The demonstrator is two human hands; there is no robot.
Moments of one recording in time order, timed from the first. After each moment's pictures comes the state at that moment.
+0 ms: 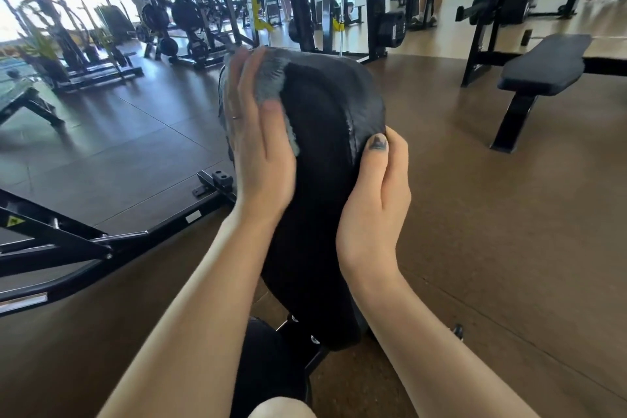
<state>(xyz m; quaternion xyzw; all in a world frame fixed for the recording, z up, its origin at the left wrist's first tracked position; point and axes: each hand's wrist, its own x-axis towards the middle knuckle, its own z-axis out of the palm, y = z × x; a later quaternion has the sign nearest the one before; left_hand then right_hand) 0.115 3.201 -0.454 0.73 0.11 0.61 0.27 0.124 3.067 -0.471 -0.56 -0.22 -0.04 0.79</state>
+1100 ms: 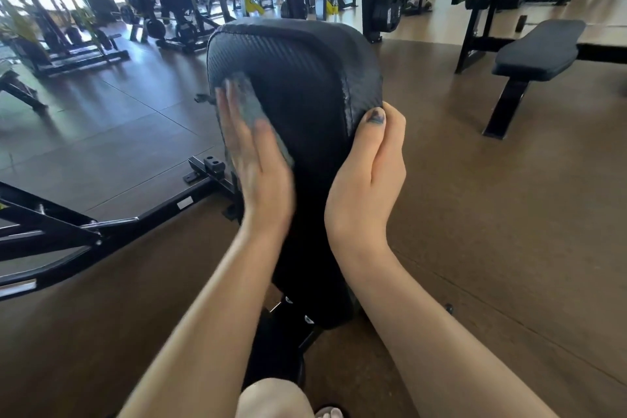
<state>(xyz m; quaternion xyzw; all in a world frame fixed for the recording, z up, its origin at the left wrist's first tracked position) 0.107 3.186 -0.500 0.68 0.19 0.59 0.40 0.122 3.076 -0.479 -0.57 -0.20 -0.09 0.79</state>
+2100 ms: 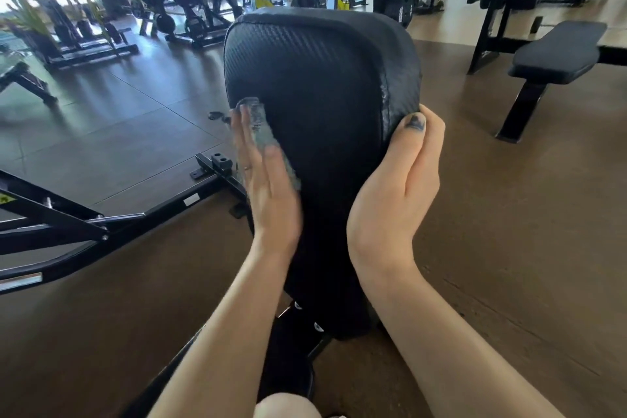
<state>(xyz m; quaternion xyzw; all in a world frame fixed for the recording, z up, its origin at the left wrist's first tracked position) 0.099 3.200 -0.539 0.68 0.20 0.57 0.41 0.123 3.084 -0.482 -0.56 -0.19 -0.14 0.80</state>
